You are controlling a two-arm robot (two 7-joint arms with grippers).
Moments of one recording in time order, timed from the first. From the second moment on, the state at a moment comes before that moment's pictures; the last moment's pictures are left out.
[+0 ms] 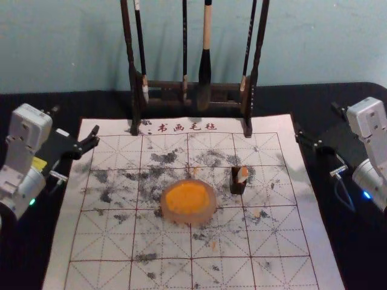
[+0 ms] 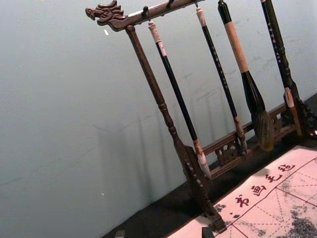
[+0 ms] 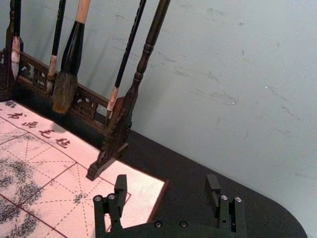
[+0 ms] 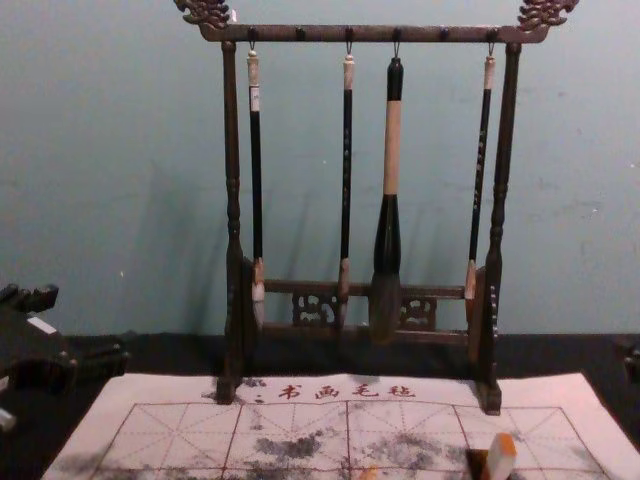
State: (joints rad) left arm -0.20 0.60 0.45 -1.41 -0.25 -0.12 0.03; right arm 0.20 0.60 -0.45 -1.41 0.25 -0.12 -0.03
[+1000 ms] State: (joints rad) left arm -0.20 0.60 0.45 -1.41 -0.25 -0.12 0.03; right arm 0.20 0.60 -0.45 -1.41 0.25 -0.12 -0.03
